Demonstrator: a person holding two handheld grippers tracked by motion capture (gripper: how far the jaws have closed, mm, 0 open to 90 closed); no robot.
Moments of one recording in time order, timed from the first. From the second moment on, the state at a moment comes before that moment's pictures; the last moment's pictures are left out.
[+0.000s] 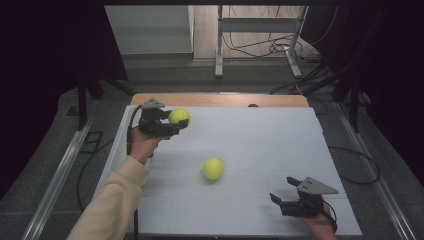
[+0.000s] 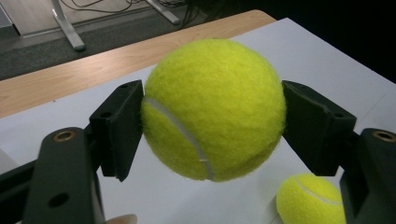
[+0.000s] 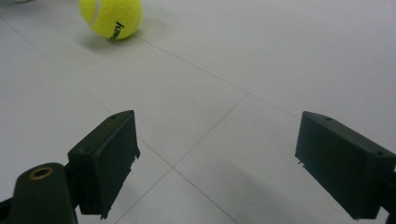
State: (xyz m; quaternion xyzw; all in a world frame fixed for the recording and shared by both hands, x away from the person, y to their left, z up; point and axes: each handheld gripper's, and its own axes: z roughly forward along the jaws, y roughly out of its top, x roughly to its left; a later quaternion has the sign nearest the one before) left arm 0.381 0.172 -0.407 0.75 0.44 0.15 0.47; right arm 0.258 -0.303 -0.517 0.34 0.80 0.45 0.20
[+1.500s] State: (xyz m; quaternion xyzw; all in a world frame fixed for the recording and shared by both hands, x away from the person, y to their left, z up) left arm 0.369 0.204 -0.400 0.75 0.45 0.17 0.46; right arm 0.258 -0.303 -0.517 0.34 0.80 0.45 0.20
